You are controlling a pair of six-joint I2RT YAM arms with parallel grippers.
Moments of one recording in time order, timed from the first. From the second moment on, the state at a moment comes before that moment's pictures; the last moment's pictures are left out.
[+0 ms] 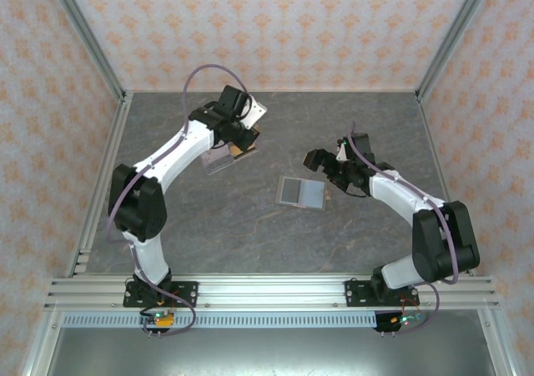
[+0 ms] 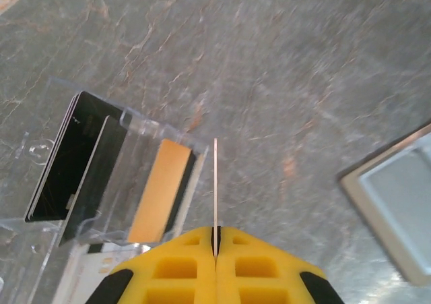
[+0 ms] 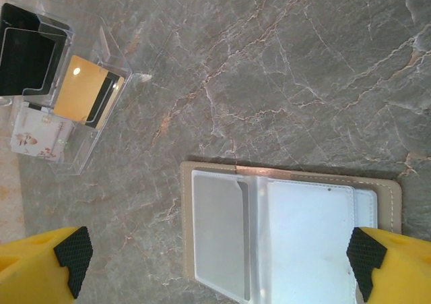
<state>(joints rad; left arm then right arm) -0.40 1.86 1.64 -0.74 0.06 0.25 0.27 1.45 0.84 -0.23 -0.39 0.73</state>
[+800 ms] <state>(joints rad) -0.35 2.21 1.98 -0.98 0.03 0.56 0.27 1.53 0.90 -0.22 -0.44 0.73</state>
